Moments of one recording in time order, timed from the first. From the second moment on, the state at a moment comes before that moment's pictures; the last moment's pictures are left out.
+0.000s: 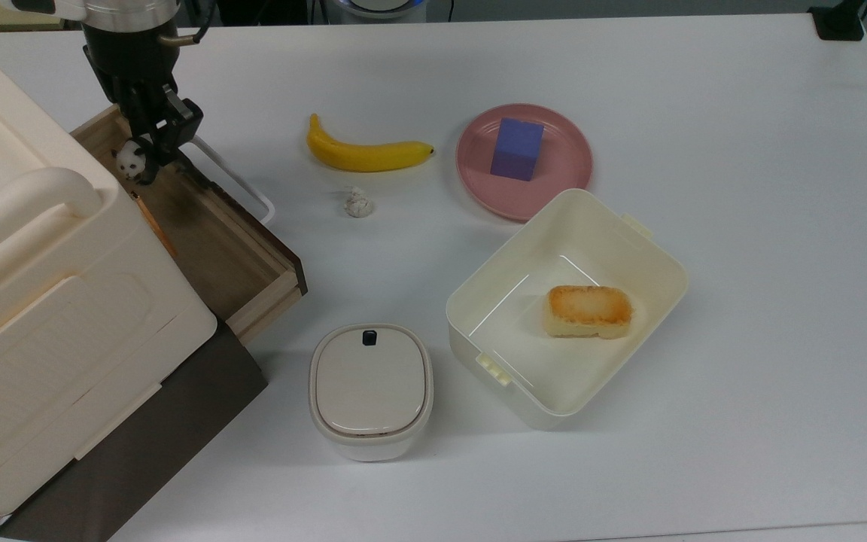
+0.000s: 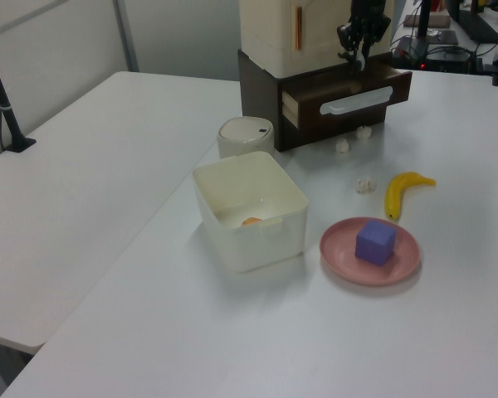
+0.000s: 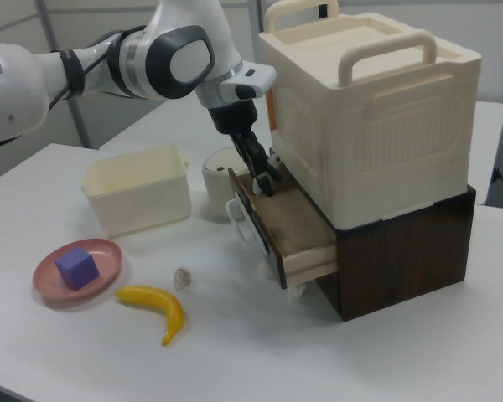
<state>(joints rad) -0.25 0.21 0.02 -1.54 -0.16 1.95 0.51</state>
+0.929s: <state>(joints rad) -0.26 0.20 0.02 -1.54 -0.19 1.92 0.54</state>
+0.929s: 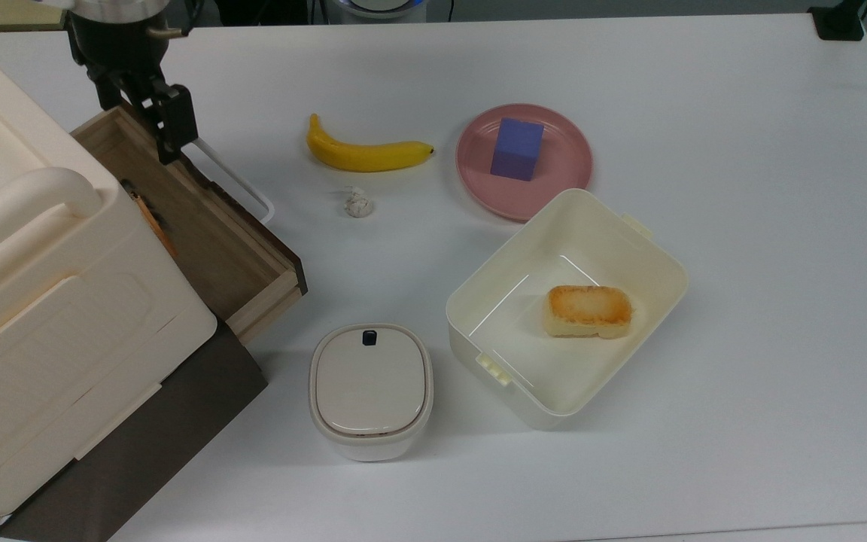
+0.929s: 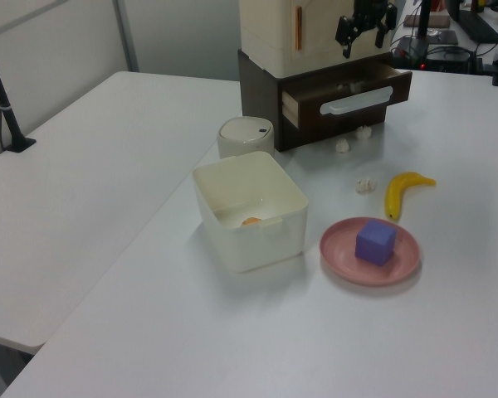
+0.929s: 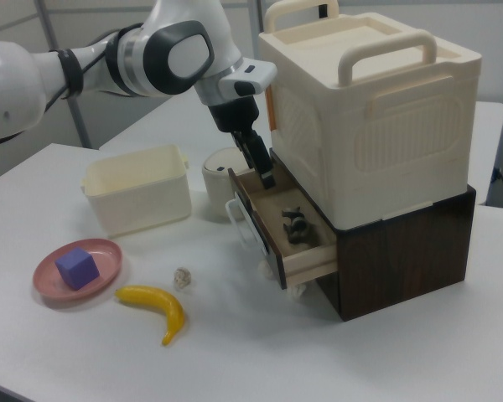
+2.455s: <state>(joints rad) 0.05 -0.01 -0.16 -1.54 -0.03 1.53 0.13</state>
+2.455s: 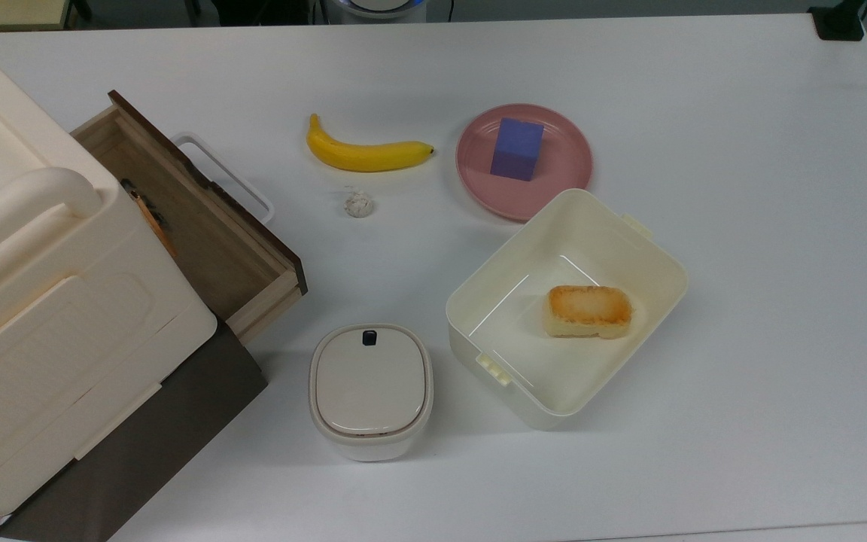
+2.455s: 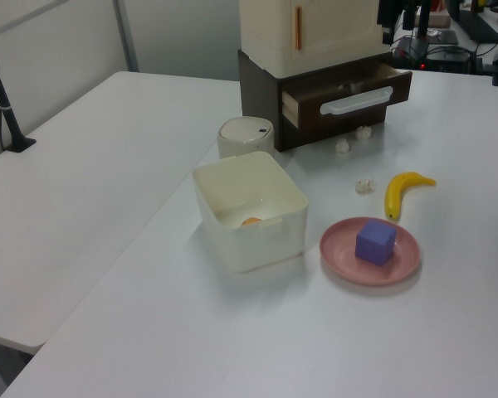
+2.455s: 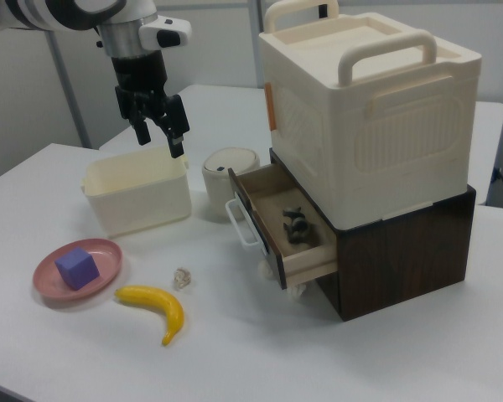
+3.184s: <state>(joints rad) 0.04 -0.01 -0.17 -1.54 -0.01 1.53 0.09</state>
